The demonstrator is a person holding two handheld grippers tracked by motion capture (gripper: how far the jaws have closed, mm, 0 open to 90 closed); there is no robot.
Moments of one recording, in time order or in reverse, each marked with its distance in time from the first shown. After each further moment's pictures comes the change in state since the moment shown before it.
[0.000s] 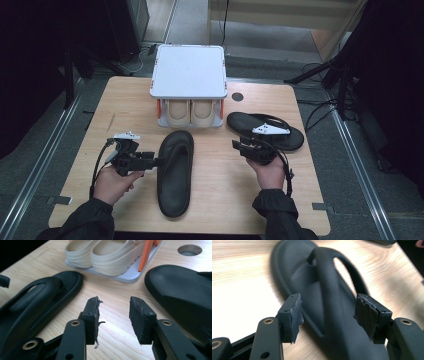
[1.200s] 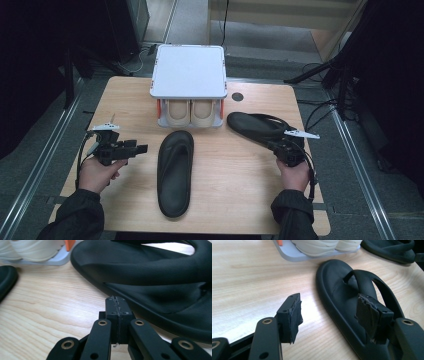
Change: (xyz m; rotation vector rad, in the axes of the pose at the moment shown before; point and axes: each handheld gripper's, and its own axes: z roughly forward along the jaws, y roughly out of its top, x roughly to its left) left arm 0.045 0.008 -0.023 -0.117 0.071 -0.013; right arm -0.081 -0.035 -0.029 0.045 -0.219 0.200
